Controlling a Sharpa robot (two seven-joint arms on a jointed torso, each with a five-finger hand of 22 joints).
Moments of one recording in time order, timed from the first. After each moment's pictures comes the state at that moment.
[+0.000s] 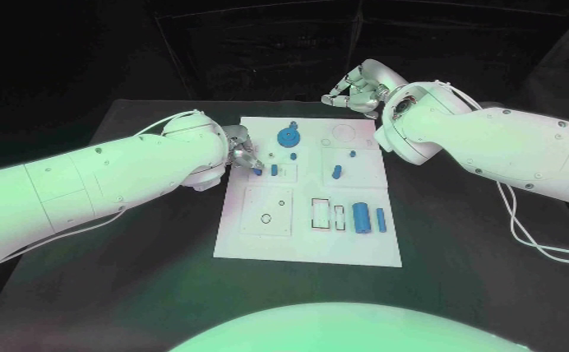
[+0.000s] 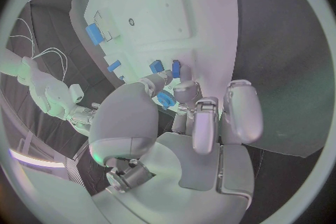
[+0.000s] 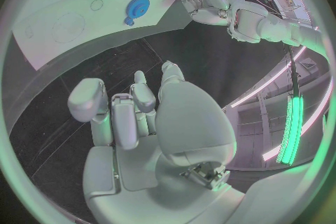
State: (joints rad) left arm 1.25 -0.61 -0.11 1.36 -1.15 0.01 -0.60; left_hand 1.04 -0.12 0.59 0.09 0.21 1.02 0.03 0.54 0.45 1.31 -0.04 1.08 0.92 1.47 -0.09 1.57 1.31 0.08 1.47 0.03 1.25 1.31; right arm 1.25 -0.79 0.01 1.53 -1.17 -0.50 -0.36; right_hand 1.33 -0.01 -0.20 0.29 0.46 0.98 0.13 0.20 0.07 1.29 0.05 1.17 1.17 1.47 -0.02 1.43 1.31 0.10 1.34 0.08 1.26 1.01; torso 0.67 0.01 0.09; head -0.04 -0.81
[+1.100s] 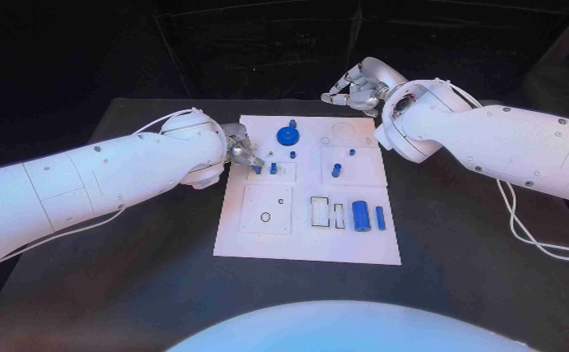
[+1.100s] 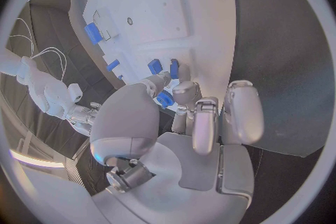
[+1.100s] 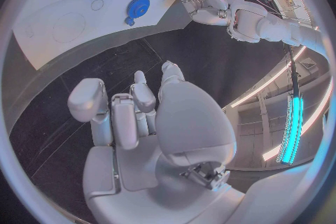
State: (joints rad) left arm 1.25 -0.60 -0.11 1.36 -1.15 0.01 -0.60; left_hand 0.99 -0.12 0.50 0.15 0.20 1.04 0.03 0.53 0.43 1.33 -0.04 1.10 0.94 1.47 -0.09 1.57 1.31 0.07 1.47 0.03 1.26 1.31; right arm 1.25 -0.80 0.01 1.53 -1.16 -0.50 -0.36; right_hand 1.33 -0.01 -0.20 0.29 0.46 0.98 0.13 0.20 0.07 1.29 0.05 1.17 1.17 1.47 -0.02 1.43 1.31 0.10 1.34 0.08 1.26 1.01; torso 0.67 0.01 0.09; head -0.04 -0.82
